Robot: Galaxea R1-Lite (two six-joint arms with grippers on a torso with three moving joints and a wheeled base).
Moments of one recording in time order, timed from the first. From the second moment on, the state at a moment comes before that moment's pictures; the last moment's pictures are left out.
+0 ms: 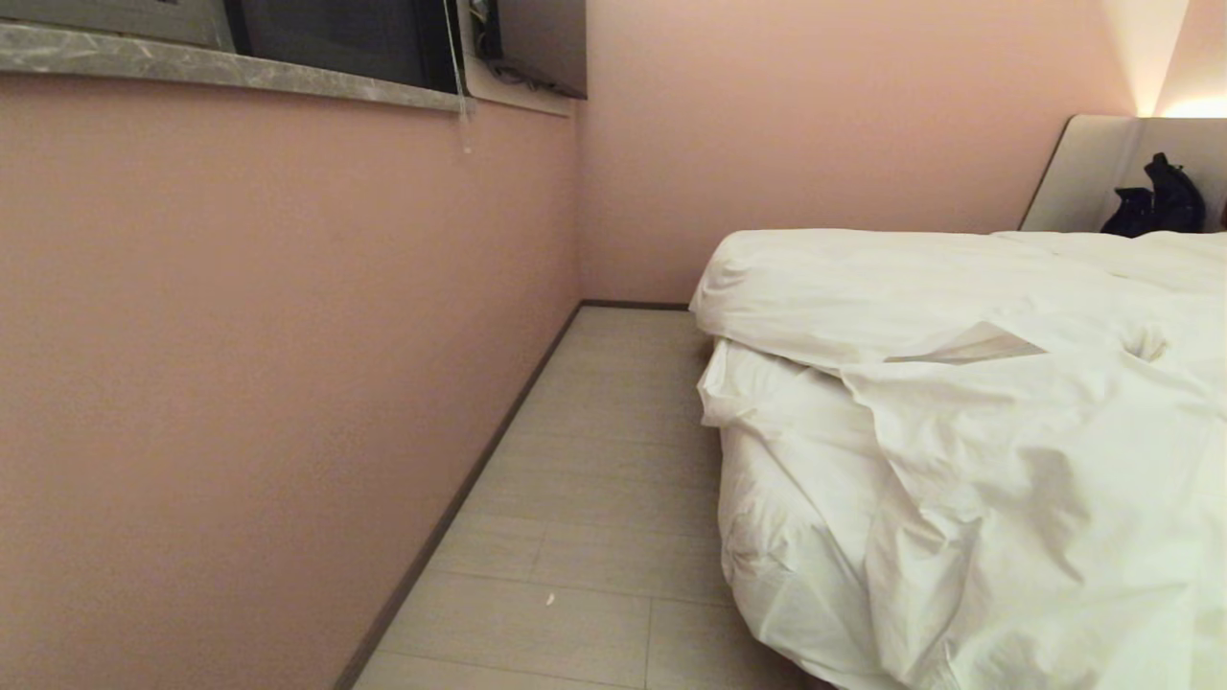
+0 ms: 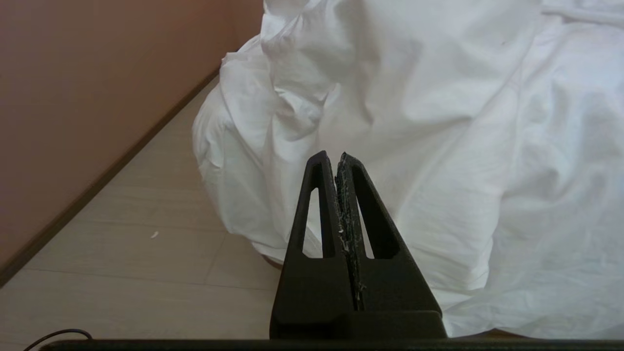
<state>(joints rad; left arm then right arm) 0.00 0.00 0.00 0.00 0.00 0.00 0.00 0.00 0.00 0.00 -0.02 0.02</state>
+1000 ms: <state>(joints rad) 0.00 0.00 0.00 0.00 0.00 0.00 0.00 0.00 0.00 0.00 -0.02 0.02</state>
